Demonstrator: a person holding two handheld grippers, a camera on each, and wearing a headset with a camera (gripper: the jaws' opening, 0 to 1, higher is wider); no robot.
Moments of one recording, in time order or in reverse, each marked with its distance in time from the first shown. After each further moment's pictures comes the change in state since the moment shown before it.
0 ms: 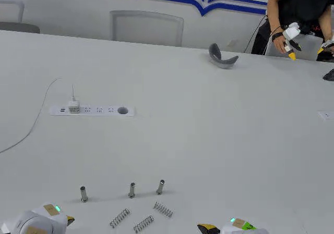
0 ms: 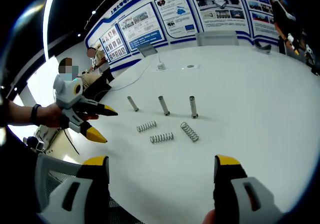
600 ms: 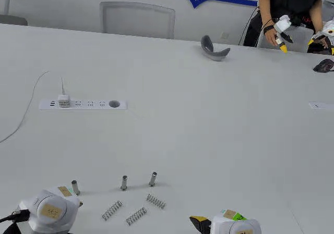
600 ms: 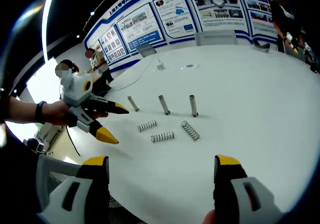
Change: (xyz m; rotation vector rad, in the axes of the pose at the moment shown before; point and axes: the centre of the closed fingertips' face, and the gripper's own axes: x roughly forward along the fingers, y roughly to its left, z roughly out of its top) left arm 0.026 -0.006 0.016 0.050 0.018 -0.049; right arm -0.002 0.001 -0.002 0.015 -0.003 -0.003
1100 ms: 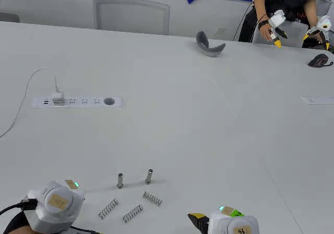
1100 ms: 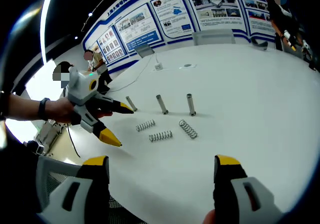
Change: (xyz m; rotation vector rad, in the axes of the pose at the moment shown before) left arm 0.018 -0.002 0.004 0.048 0.053 -0.053; right arm -0.001 -0.003 -0.002 0.016 -0.002 -0.007
